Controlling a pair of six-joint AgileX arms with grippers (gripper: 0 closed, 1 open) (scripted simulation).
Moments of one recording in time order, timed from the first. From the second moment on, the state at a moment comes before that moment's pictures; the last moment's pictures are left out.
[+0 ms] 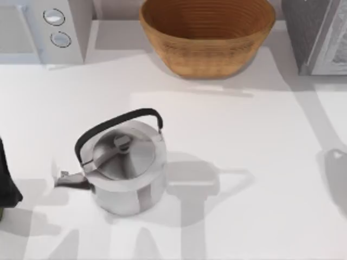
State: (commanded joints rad) left arm 0.00 0.00 0.00 0.00 0.00 0.00; right arm 0.19 1.91 2.34 -0.43 0.21 0.01
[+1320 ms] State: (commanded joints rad) left arm 0.00 0.00 0.00 0.00 0.00 0.00; right arm 0.19 1.89 2.33 -0.44 0.22 0.01
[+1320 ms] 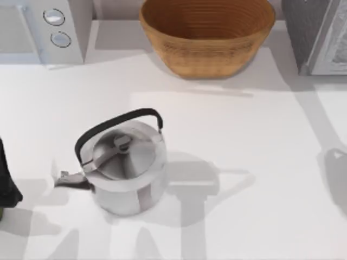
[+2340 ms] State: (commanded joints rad) left arm 0.00 0.00 0.00 0.00 0.00 0.00; right arm 0.36 1.43 2.13 -0.70 0.38 0.01
